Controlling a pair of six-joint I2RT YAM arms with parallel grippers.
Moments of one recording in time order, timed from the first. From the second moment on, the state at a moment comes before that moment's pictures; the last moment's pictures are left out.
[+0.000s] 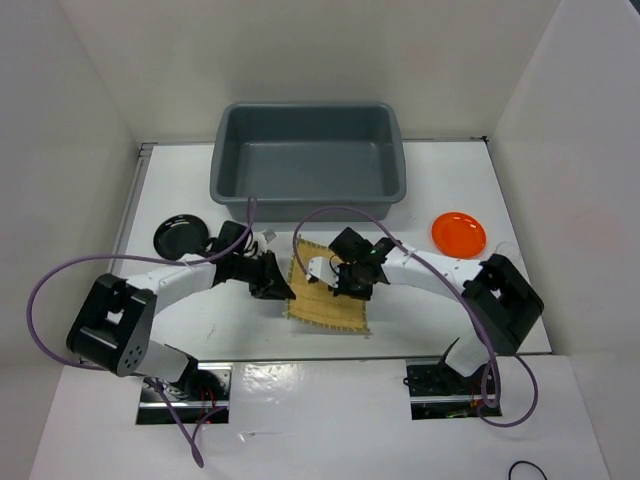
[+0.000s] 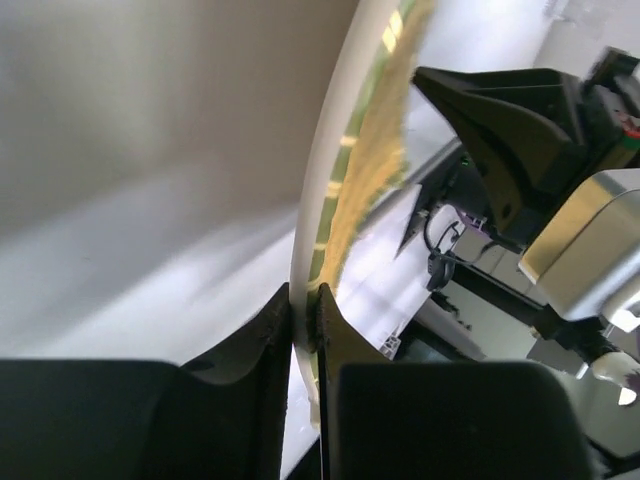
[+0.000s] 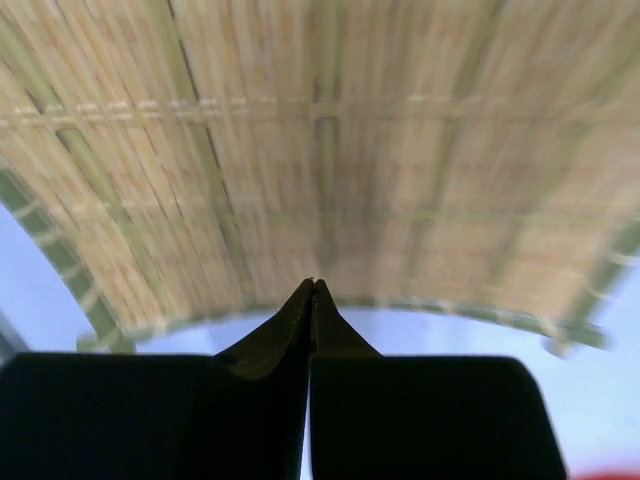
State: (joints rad) left arm -0.38 1.45 0.66 -0.22 0.76 -0.75; right arm 0.80 1.57 0.93 -0.60 -0.13 -0.64
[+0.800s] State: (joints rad) left arm -0.20 1.68 1.59 -0.55 0.94 -0.77; right arm 0.54 0.74 0.83 -0.47 0.33 -0.34
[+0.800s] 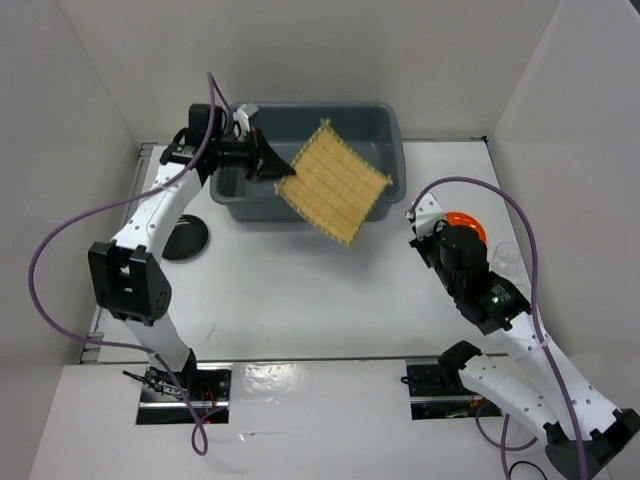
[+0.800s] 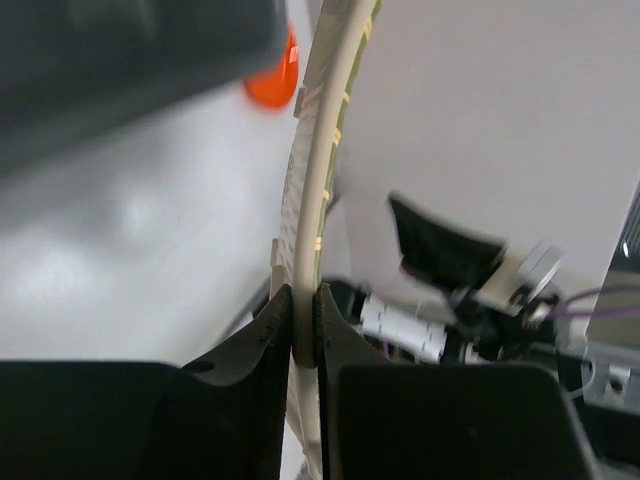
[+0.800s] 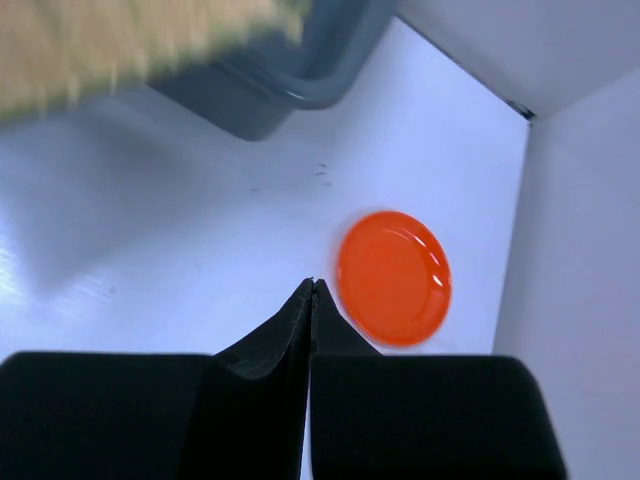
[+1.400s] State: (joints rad) left arm -0.15 2.31 2.34 -0.47 0.84 -1.00; right arm 0.46 0.61 0.60 -0.40 0.46 -0.33
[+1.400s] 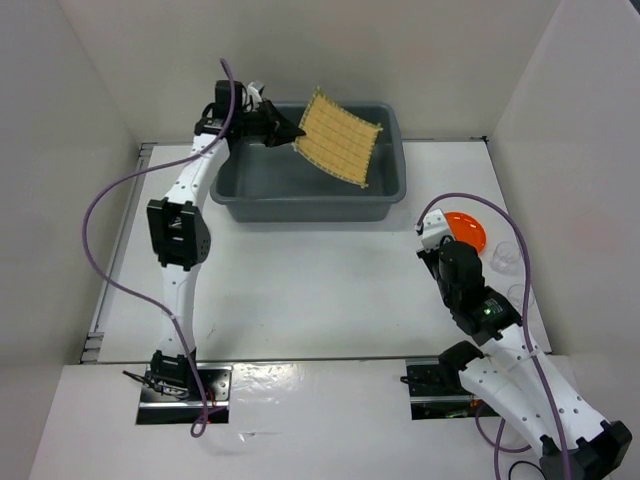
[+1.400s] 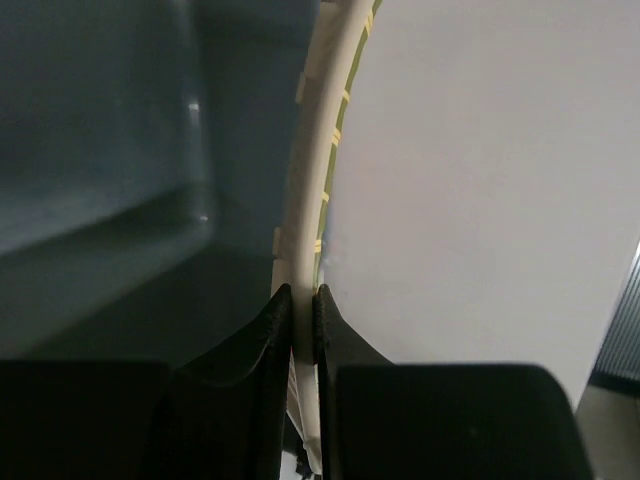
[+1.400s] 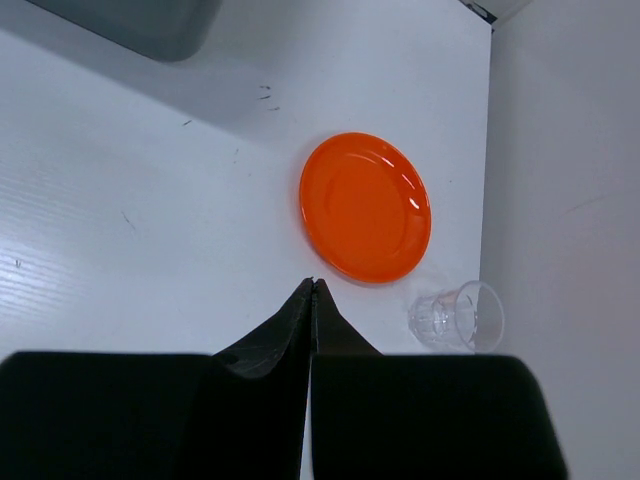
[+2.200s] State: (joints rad) left arm -0.22 2.91 3.07 -0.82 0.64 -1.10; right arm 0.43 0.59 0.57 -0.37 0.48 -0.33
